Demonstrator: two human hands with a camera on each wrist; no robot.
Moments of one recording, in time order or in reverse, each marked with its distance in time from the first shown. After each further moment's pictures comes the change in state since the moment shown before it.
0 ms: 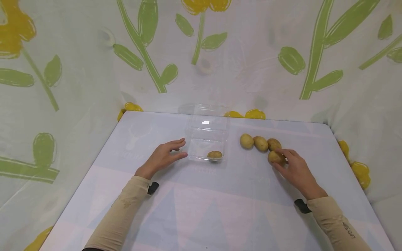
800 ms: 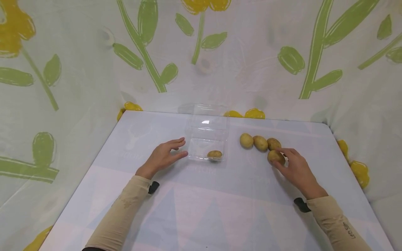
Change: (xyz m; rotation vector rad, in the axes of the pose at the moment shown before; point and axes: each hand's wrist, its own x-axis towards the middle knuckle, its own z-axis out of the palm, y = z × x) left_hand -0.001 0.002 0.000 0.100 0.025 0.052; right_hand 0.002 -0.008 -0.006 -0.036 -0.007 0.021
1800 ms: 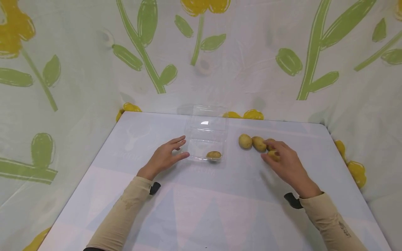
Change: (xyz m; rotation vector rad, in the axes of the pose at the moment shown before) left_hand 0.002 0.005 0.003 0.034 0.016 0.048; right_hand 0.019 -0.054 -0.017 0.123 0.035 -0.041
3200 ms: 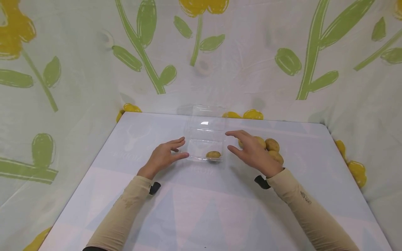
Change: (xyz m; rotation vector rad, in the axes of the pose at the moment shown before) left_hand 0.002 0.003 -0.001 -0.018 -0.009 -0.147; right_hand 0.067 -0.056 0.044 0.073 -0.204 -0.134
